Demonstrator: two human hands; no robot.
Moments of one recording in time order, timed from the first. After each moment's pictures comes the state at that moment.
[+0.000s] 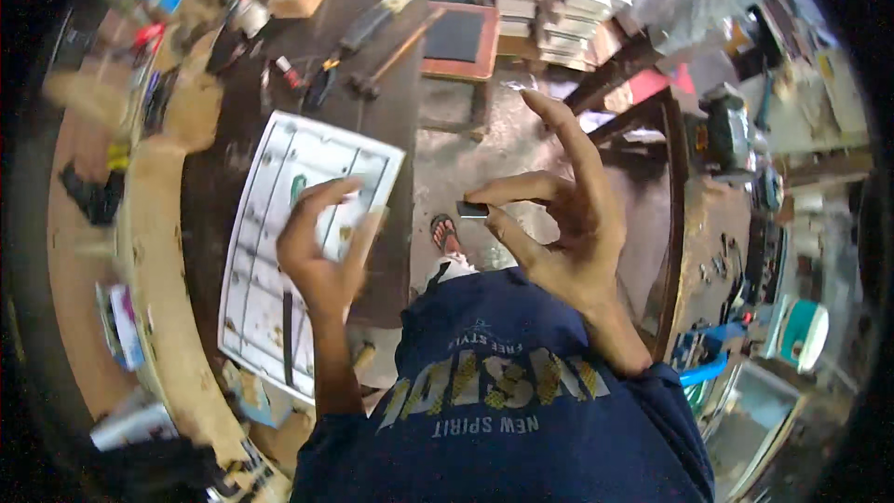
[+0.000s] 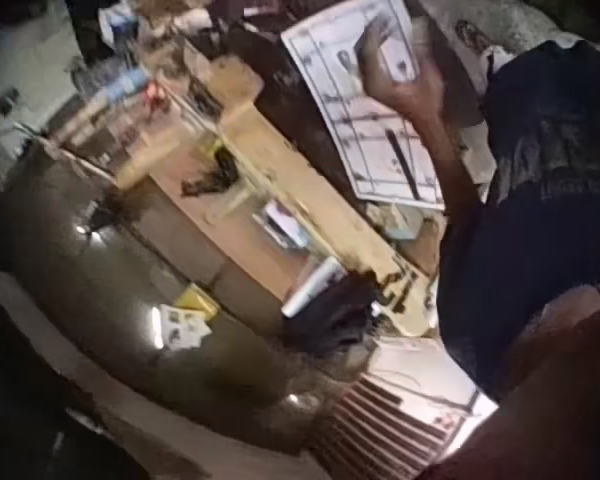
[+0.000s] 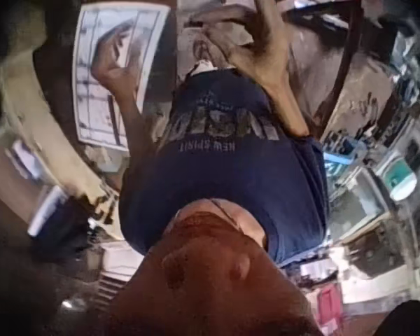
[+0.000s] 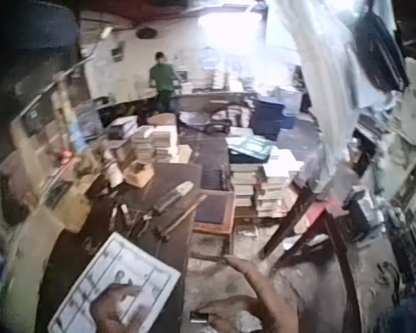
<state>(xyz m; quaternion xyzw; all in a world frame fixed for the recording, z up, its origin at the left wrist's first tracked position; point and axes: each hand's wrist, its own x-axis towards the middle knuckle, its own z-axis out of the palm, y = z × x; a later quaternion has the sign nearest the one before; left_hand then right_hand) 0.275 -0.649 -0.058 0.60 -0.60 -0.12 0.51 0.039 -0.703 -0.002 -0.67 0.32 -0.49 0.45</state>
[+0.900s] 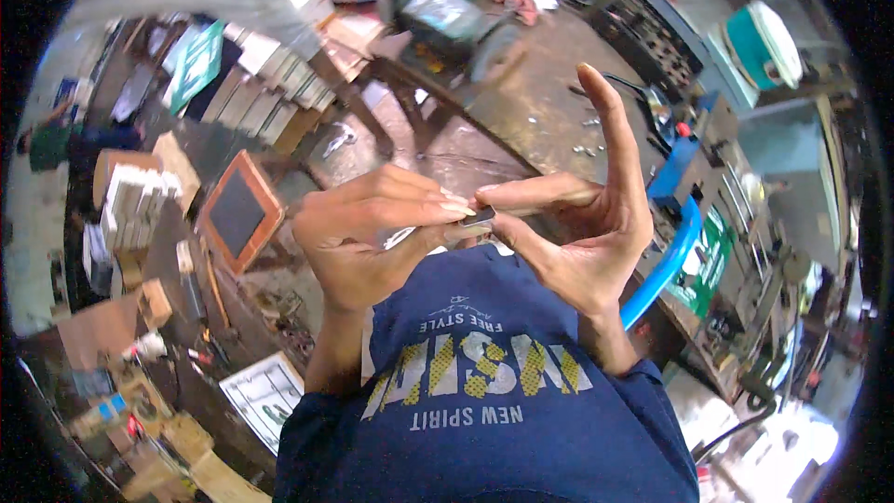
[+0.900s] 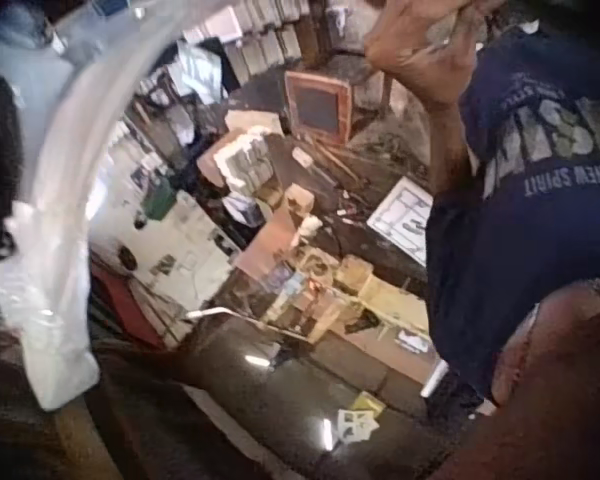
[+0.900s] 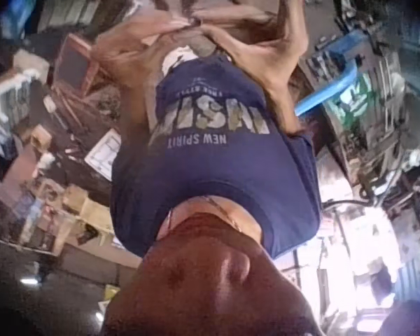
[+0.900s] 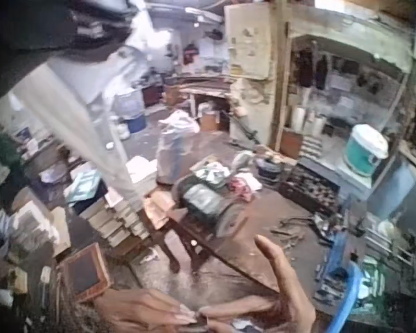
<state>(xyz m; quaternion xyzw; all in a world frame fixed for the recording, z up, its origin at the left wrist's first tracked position) -0.164 -0.824 -0.020 0.00 -0.75 -0.50 0.43 -0.296 -0.685 0.004 -0.40 0.52 -0.73 0.17</state>
